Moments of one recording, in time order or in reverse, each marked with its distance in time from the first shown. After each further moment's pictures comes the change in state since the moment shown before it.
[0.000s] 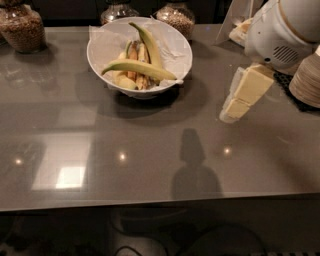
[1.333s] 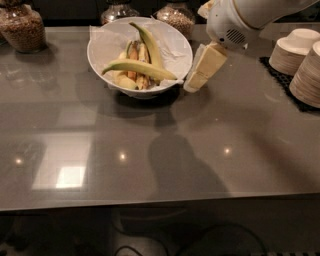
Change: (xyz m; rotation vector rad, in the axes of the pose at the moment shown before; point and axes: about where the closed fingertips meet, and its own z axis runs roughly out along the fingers) arm -0.065 -0.068 0.048 0.106 -0.154 -0.058
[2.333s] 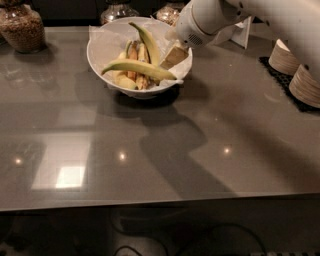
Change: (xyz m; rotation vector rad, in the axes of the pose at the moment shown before) arm -0.015 -0.058 0.113 -0.006 -0.065 0.000
